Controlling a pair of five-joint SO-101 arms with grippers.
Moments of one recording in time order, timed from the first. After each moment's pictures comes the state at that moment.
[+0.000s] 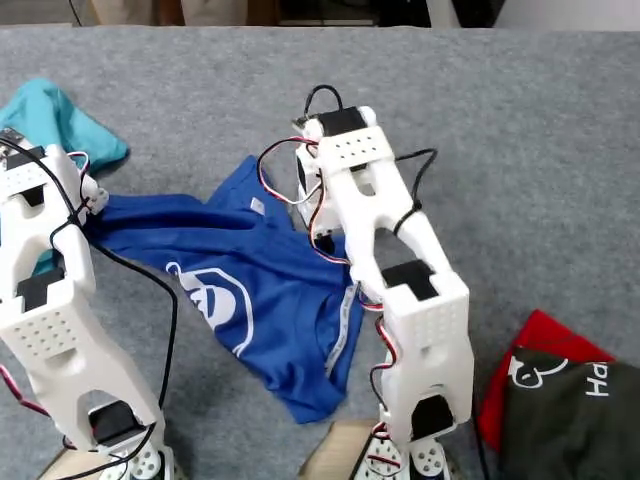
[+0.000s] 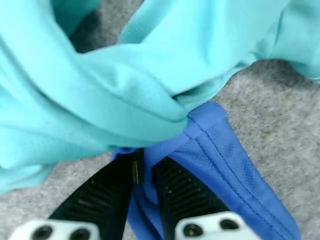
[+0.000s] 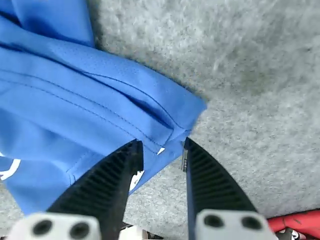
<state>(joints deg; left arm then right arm) -28.0 29.0 -7.6 64.6 19.6 -21.7 32.9 -21.6 100.8 -8.5</state>
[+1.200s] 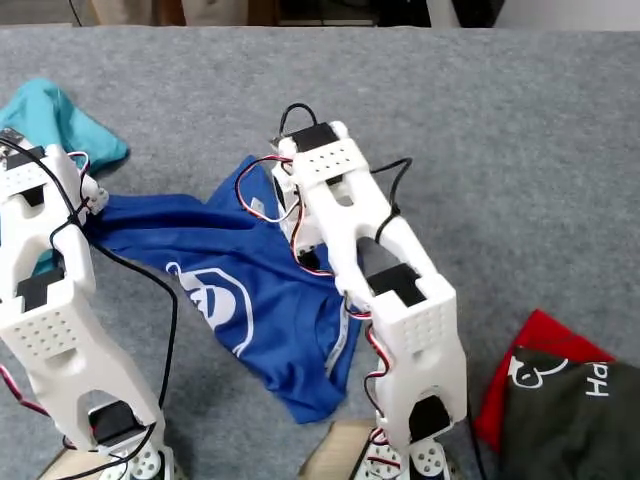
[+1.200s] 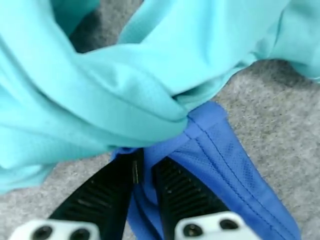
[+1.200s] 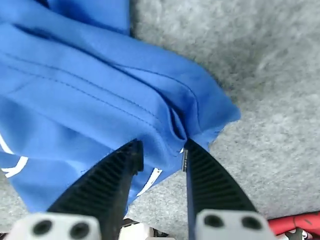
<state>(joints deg) -28.0 29.0 -7.6 64.6 19.6 -26.9 32.8 -17.2 99.0 -10.5</state>
